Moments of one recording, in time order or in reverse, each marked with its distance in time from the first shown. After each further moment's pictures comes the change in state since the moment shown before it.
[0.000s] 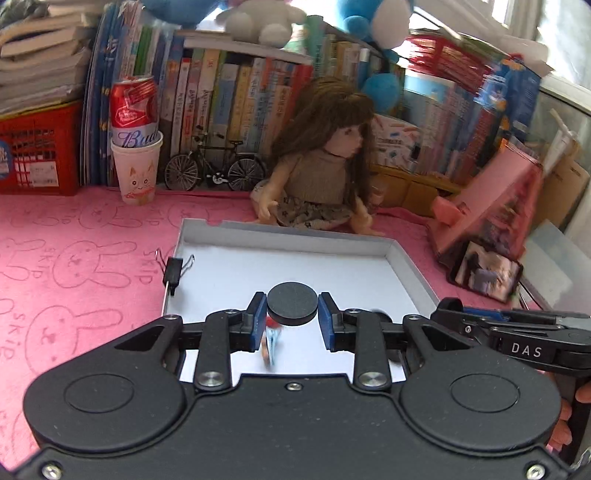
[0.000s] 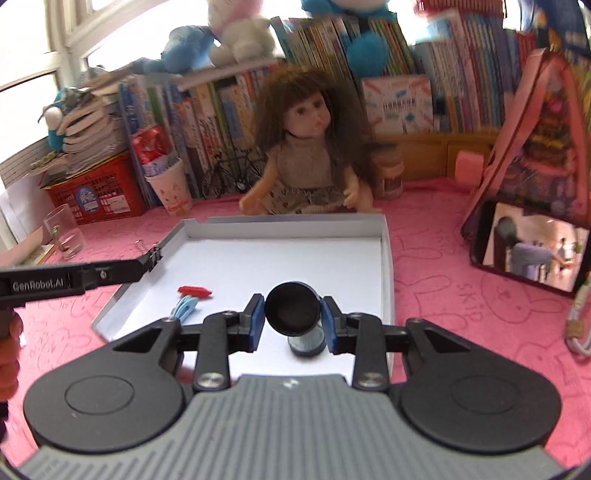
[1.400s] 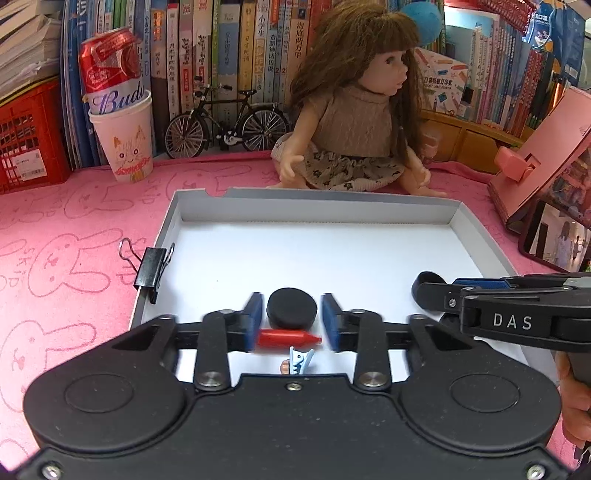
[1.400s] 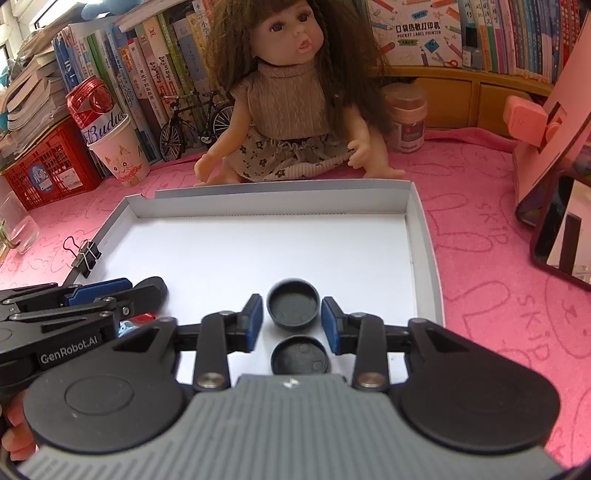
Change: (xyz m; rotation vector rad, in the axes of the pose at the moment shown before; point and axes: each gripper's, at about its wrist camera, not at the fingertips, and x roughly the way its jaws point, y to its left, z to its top) left arm 0.096 -0.009 -0.005 0.079 0.118 0.140; right arm 0.102 -0.005 0.016 0.009 0.143 -0.044
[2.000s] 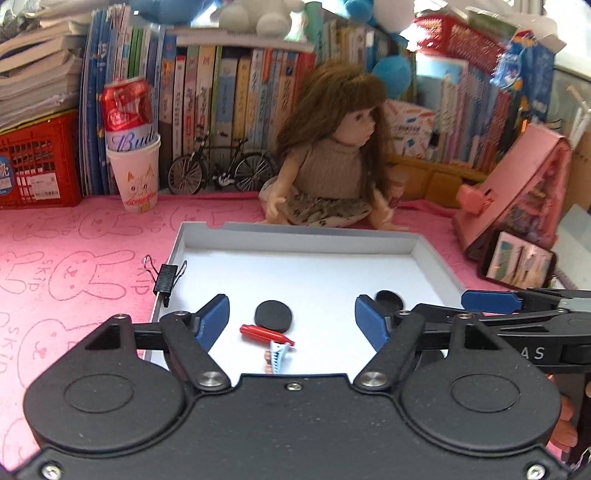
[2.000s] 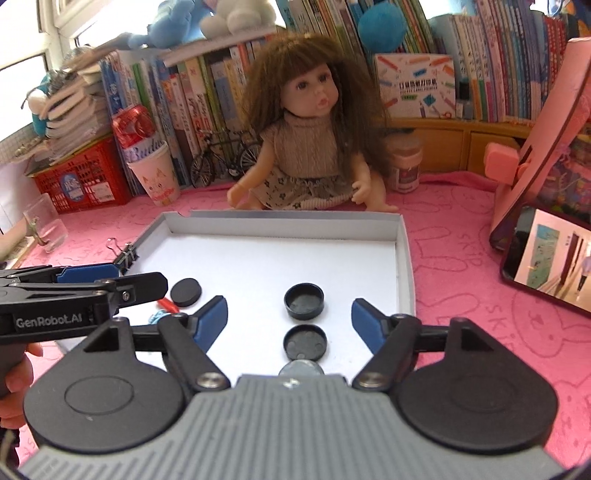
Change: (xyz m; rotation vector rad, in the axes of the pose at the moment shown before) left arm -0.066 -0.002 -0.015 -0.014 -0.141 -0.060; right arm -0.063 0.005 -0.022 -0.066 -0.147 0.031
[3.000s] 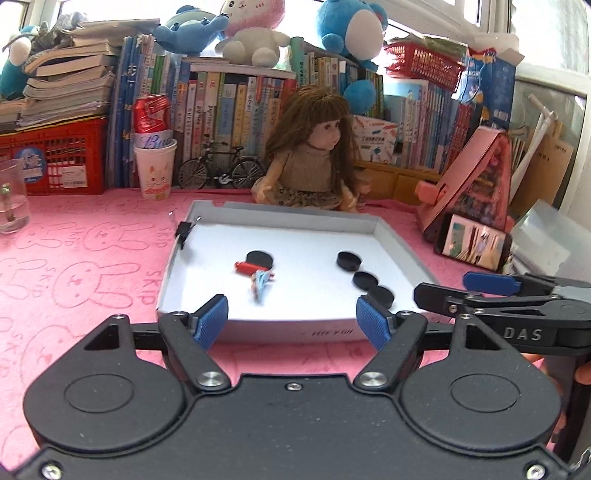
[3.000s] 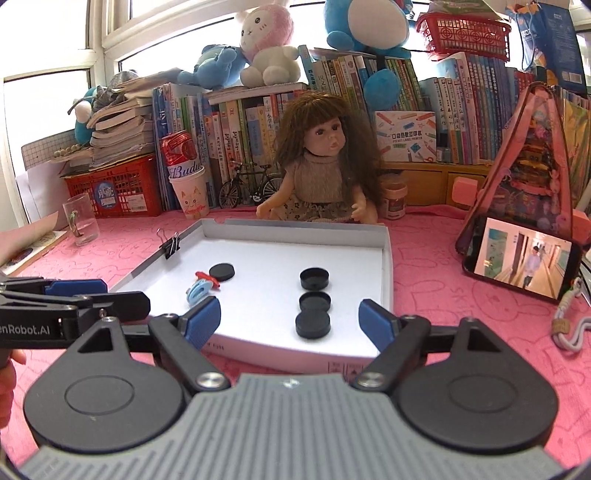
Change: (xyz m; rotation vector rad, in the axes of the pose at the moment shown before) left arm -0.103 -0.014 -0.078 0.001 -0.082 -0.010; right arm -0.088 0.021 -0.068 -0.077 -0.167 -0.006
